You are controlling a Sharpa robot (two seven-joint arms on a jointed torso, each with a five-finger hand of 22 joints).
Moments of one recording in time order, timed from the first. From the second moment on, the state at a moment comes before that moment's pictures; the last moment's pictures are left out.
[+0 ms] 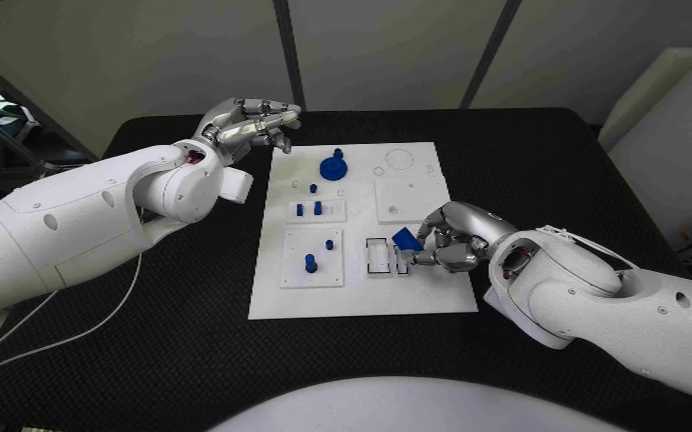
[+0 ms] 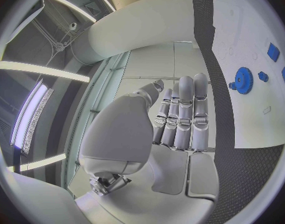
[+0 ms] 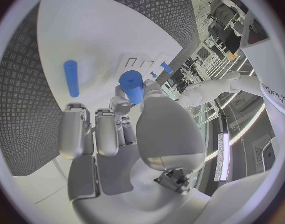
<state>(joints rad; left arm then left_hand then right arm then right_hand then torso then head) 1.07 -0.88 0.15 1.42 -0.16 -0.18 0.28 1.39 -0.11 0.38 0.05 0.12 0.98 0.18 0.18 0.08 0.99 0.11 0.43 0.17 1.11 0.04 0.94 0.49 0.20 1.04 0.13 0.60 0.96 0.91 -0.98 0.08 1.92 -1.46 -0.37 -0.53 1.30 -0.03 -0.14 0.28 0.57 0.94 0.08 0.44 0.41 1.26 0.00 1.08 1.04 1.47 -0.07 1.42 1.29 0.07 1.45 0.04 1.40 1.30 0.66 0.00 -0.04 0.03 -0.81</state>
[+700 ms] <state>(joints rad) 1.07 -0.88 0.15 1.41 -0.16 -0.17 0.28 1.39 -0.11 0.38 0.05 0.12 0.98 0.18 0.18 0.08 0.99 0.11 0.43 0.17 1.11 0.04 0.94 0.49 0.20 1.04 0.13 0.60 0.96 0.91 -0.87 0.08 1.86 -1.40 -0.31 -0.54 1.15 0.01 -0.22 0.29 0.45 0.94 0.07 0.46 0.46 1.27 -0.01 1.07 1.04 1.47 -0.07 1.42 1.28 0.07 1.45 0.04 1.40 1.30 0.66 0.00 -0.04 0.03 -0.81</state>
